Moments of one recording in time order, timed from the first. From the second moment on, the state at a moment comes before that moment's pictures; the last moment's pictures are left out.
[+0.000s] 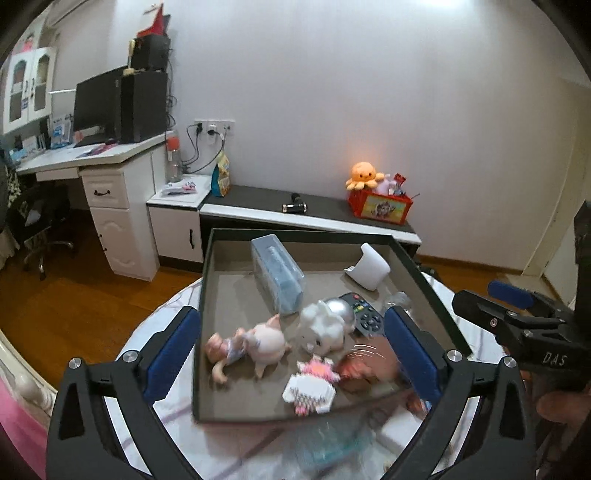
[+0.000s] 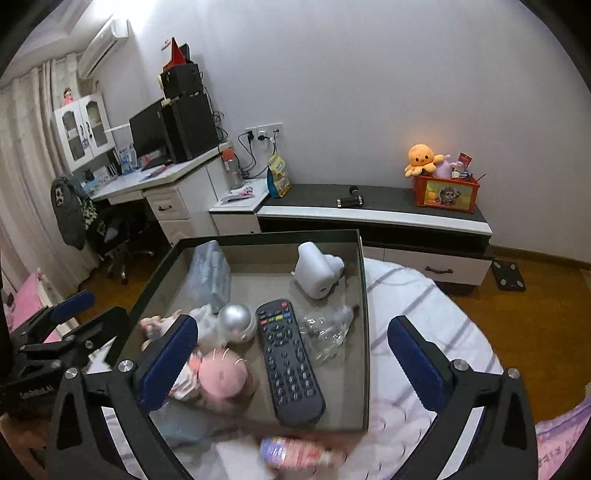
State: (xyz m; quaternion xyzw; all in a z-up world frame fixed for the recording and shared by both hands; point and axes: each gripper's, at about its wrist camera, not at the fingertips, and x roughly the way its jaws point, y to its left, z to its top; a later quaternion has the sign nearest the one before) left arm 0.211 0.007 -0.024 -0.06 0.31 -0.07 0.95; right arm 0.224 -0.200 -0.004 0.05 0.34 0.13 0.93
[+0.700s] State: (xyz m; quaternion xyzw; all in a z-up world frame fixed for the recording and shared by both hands) left arm 0.084 0.022 -0.043 -0.08 0.33 -0.06 0.94; right arm 0.096 -0.211 -0.020 0.09 0.36 0.12 0.92
